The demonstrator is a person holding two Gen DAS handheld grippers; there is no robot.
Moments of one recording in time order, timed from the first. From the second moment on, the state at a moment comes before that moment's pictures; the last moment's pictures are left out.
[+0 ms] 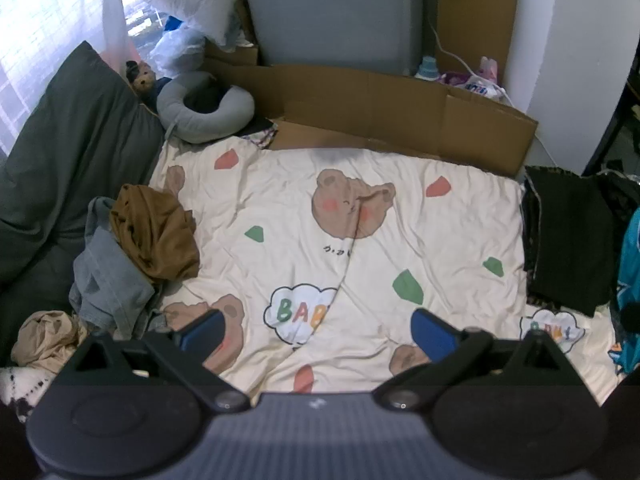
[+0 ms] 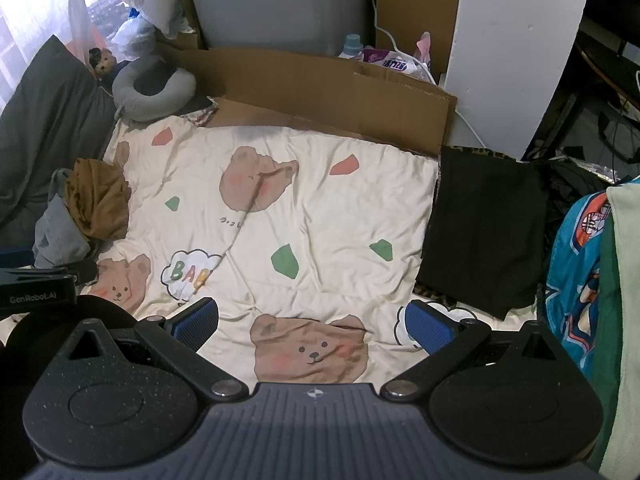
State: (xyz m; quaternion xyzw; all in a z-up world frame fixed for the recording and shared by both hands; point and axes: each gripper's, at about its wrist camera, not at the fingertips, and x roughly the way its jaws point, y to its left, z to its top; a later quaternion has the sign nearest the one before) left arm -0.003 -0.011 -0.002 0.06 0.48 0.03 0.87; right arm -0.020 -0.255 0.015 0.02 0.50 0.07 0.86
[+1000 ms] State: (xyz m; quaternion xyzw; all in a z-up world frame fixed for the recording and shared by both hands) left arm -0.002 -0.001 0.001 0.05 0.48 0.03 0.87; right arm -0.018 -0.256 0.016 0.02 0.51 0.06 0.86
